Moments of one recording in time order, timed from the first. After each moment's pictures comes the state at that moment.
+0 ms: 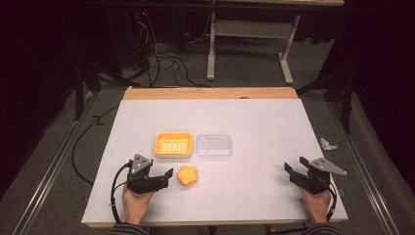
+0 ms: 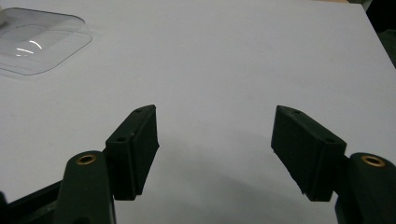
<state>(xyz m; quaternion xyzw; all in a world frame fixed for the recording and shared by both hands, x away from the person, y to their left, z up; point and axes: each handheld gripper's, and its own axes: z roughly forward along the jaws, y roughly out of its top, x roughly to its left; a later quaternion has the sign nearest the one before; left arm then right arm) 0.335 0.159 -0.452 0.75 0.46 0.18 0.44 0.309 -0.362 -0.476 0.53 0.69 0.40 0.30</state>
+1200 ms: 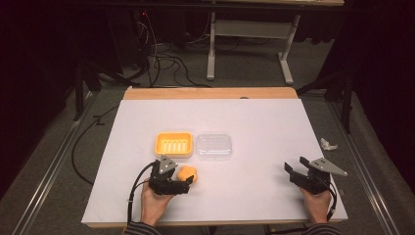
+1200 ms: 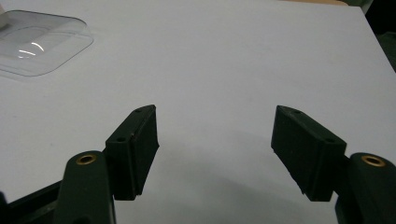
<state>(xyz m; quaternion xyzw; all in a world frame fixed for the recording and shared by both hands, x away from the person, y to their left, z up) 0.335 0.100 -0.456 0.81 0.40 0.15 0.40 0.308 -0.363 -0.476 0.53 0.68 0.41 0.30</state>
